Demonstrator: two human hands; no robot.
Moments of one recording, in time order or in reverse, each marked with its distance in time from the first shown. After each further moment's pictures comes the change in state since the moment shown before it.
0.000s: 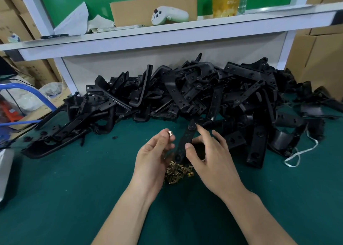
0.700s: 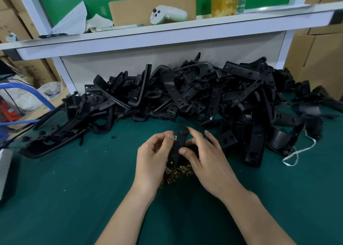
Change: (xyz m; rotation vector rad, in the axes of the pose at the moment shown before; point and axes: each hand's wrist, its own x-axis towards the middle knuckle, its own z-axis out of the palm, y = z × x) left_hand -0.005 -0.002 0.004 0.468 0.076 0.267; right_hand 0.001 0.008 0.003 0.009 -0.164 -0.096
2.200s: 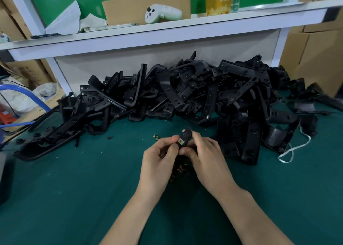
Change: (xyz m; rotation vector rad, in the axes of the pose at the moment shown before) left_hand -0.011 -0.006 0.011 0.083 -0.063 -0.024; right_hand 0.001 0.001 0.003 0.011 0.014 0.164
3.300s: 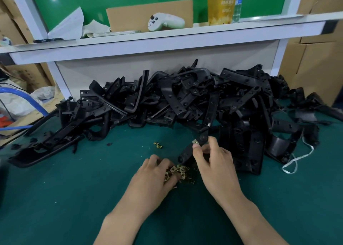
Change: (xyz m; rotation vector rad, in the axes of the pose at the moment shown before) left_hand 0.009 -0.020 -0.039 1.140 -0.322 0.201; right_hand 0.000 0.001 -0.004 0.068 0.175 0.200
